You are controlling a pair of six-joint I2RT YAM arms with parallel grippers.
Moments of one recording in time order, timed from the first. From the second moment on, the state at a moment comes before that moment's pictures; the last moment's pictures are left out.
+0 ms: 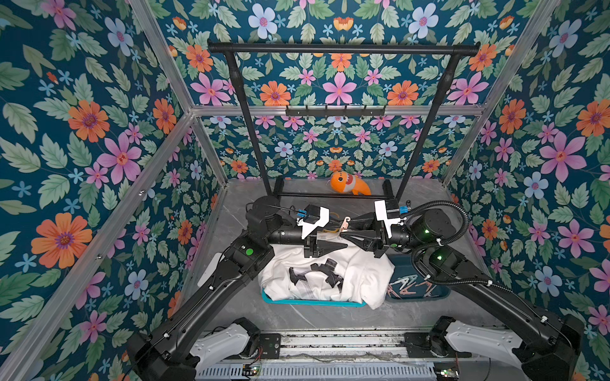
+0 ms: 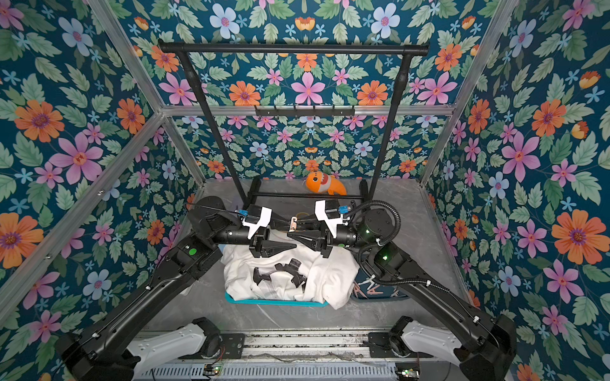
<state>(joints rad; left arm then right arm) -0.65 1.06 1.10 -0.05 1.00 0.16 0.73 1.09 0.99 0.38 -0.77 0.14</state>
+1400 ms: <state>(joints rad) -0.23 1.45 1.36 -0.96 0.47 0.64 0.51 1.26 0.92 0.48 -0.70 0.29</state>
